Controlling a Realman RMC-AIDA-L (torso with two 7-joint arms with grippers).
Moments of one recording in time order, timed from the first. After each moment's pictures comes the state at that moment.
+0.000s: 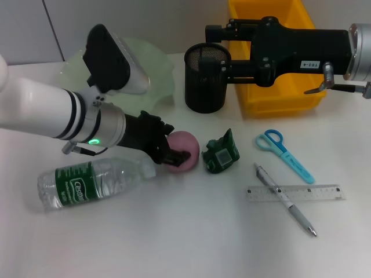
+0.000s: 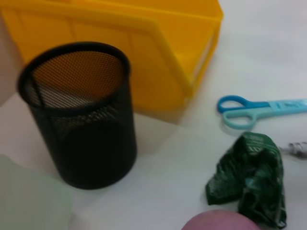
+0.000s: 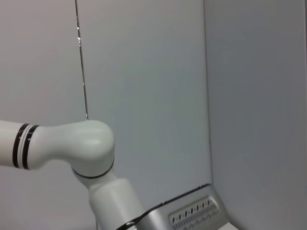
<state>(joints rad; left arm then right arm) -0.78 -2.08 1.52 0.74 2.08 0.96 -1.87 0.63 2.08 -0.76 -0.91 -1.75 -1.67 1.49</state>
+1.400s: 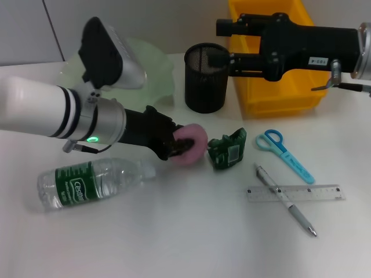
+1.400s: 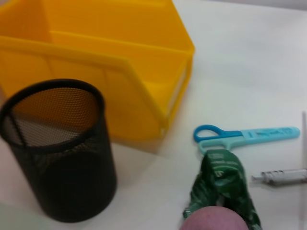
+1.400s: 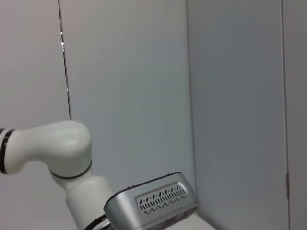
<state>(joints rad) -0.73 -2.07 1.53 0.83 1.99 1.00 -1.84 0.60 2.07 -0.74 -0.91 -1.73 -1.65 1.49</state>
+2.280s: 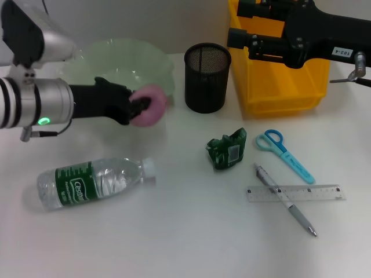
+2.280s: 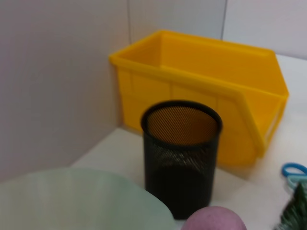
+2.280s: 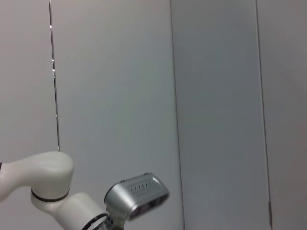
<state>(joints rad) -0.64 -2.07 1.26 0.85 1.96 1.00 -1.75 0.54 2.07 -0.74 -0.94 -1.62 -1.66 1.48</state>
